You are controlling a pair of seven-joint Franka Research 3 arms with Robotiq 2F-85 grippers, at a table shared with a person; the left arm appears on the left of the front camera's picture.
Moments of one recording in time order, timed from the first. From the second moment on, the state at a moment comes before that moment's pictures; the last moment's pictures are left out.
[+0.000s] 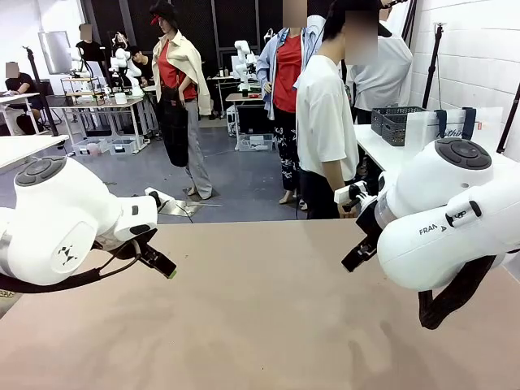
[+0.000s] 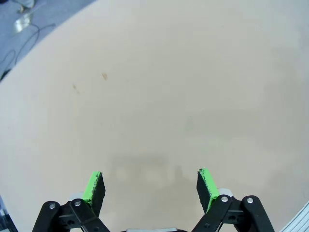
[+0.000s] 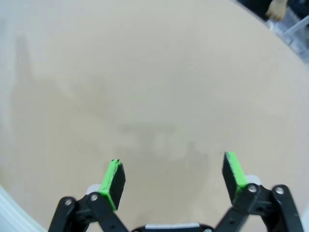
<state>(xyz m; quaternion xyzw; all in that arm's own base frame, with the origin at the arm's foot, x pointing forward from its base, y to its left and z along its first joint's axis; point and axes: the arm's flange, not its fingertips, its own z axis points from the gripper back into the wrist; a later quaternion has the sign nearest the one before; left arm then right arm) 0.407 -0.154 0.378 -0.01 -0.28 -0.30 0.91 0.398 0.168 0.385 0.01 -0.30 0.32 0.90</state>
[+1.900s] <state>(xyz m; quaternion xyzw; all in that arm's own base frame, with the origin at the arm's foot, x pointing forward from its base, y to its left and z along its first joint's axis) 0.472 0.205 0.486 0.15 -0.36 0.08 0.92 0.471 -0.133 0.510 -0.19 -0.41 -0.23 0.86</state>
